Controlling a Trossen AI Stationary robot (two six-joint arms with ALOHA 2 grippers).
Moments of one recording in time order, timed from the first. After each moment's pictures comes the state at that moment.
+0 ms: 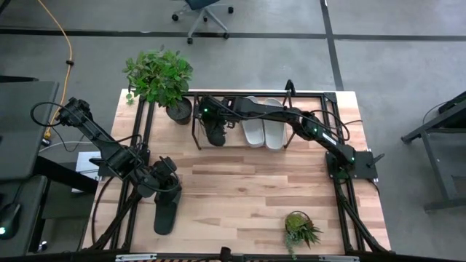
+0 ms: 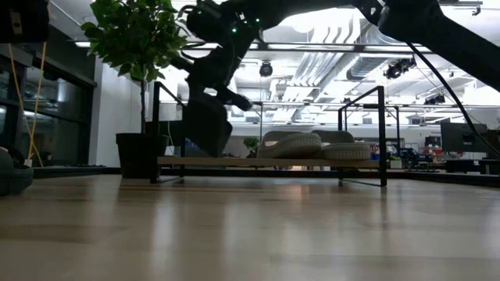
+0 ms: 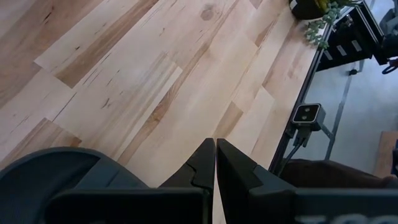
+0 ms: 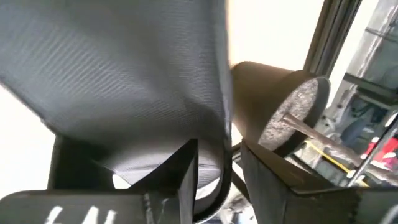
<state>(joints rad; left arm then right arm) -0.59 1.04 0.85 -0.74 -0.33 -1.31 -0.22 2.41 2.34 -0.84 0.18 -1.76</state>
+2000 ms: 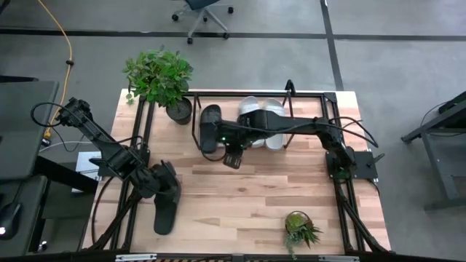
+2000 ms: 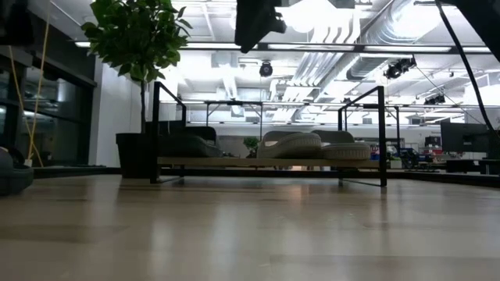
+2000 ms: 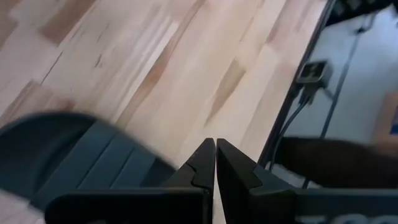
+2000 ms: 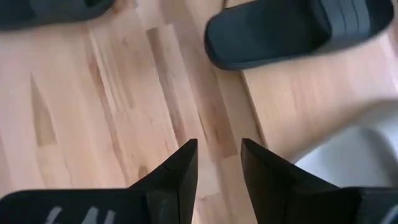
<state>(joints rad) -0.59 1.05 0.85 -0.77 -0.17 -1.29 0.03 2.14 2.34 -1.38 0.10 0.29</state>
